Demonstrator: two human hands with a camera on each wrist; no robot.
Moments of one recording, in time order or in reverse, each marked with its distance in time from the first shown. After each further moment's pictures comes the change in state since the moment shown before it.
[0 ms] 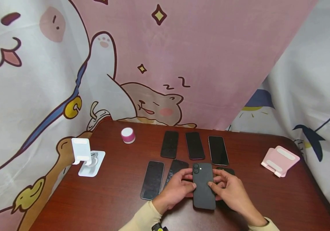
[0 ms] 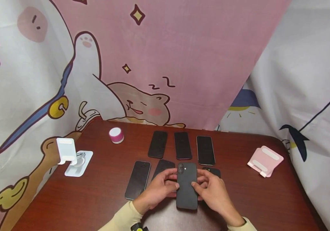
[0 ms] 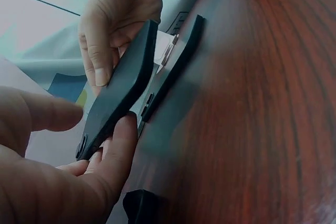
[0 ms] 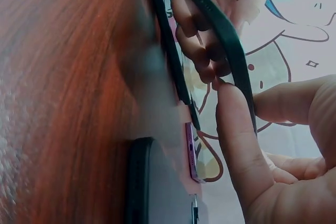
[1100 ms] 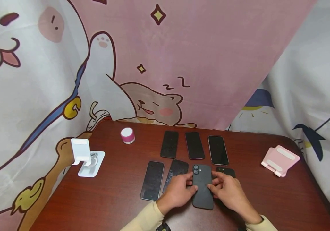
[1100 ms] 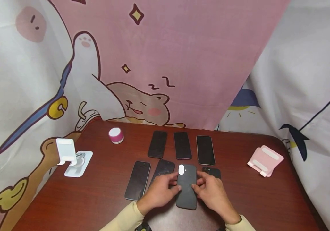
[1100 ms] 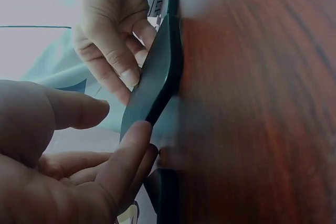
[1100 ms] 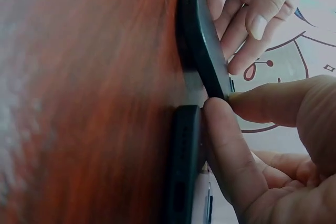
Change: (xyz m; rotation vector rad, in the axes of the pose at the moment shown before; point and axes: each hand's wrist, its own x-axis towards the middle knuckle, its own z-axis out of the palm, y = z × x) left_hand 0.001 0.005 0.004 0.730 0.067 0.176; right_hand 0.009 0.015 0.007 -0.230 0.036 -0.010
